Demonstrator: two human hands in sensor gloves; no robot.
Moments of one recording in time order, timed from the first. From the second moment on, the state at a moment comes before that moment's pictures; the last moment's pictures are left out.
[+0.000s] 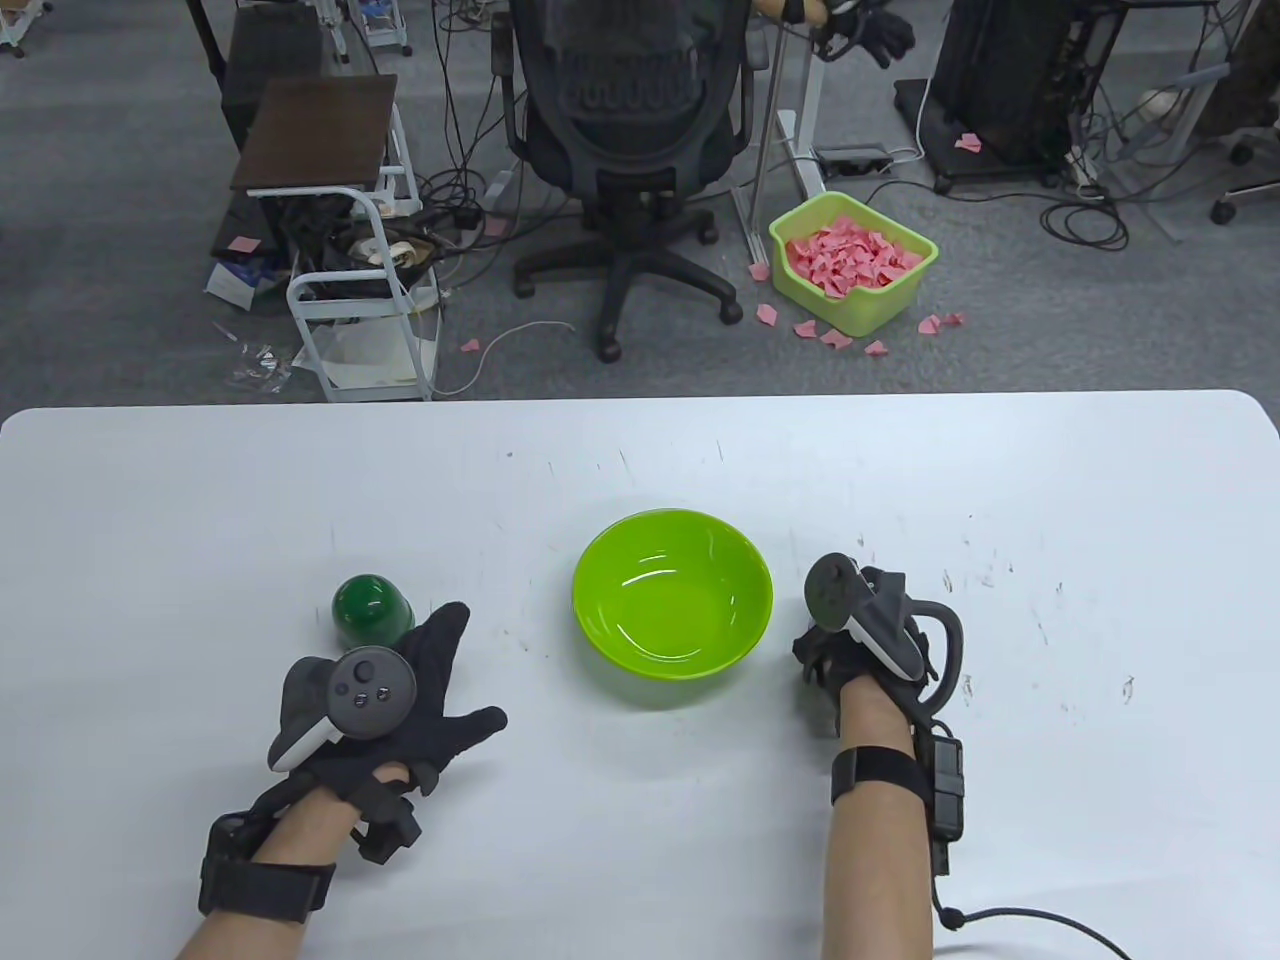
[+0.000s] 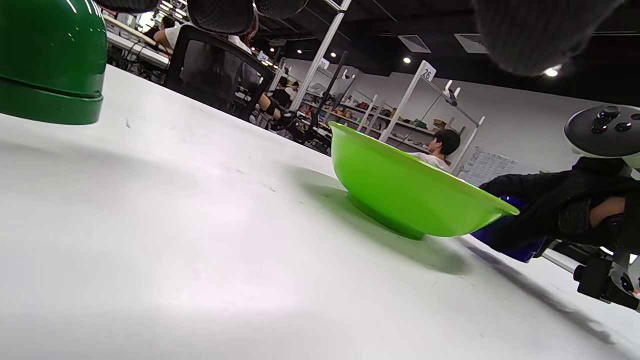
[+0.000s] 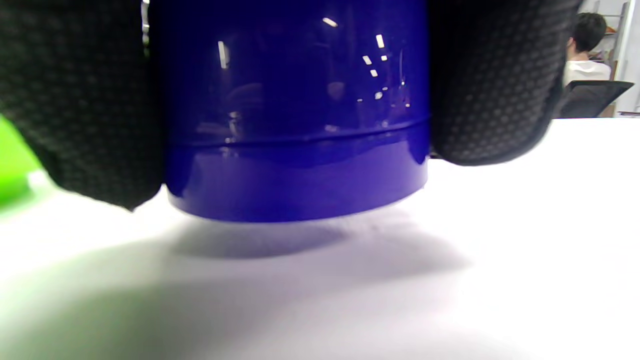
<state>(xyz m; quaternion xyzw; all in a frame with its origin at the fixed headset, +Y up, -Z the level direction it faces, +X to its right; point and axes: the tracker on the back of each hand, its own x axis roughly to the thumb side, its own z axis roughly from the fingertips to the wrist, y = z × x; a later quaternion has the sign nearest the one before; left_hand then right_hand) -0.263 -0.723 -0.343 -0.05 -0.19 0.23 0.95 0.176 -0.726 -0.426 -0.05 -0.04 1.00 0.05</state>
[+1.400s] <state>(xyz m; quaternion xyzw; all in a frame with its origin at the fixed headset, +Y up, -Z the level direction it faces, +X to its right) -0.226 -0.727 -0.321 -0.01 -0.28 0.30 0.91 -0.024 -0.630 -0.337 0.33 -0.09 0.94 0.10</state>
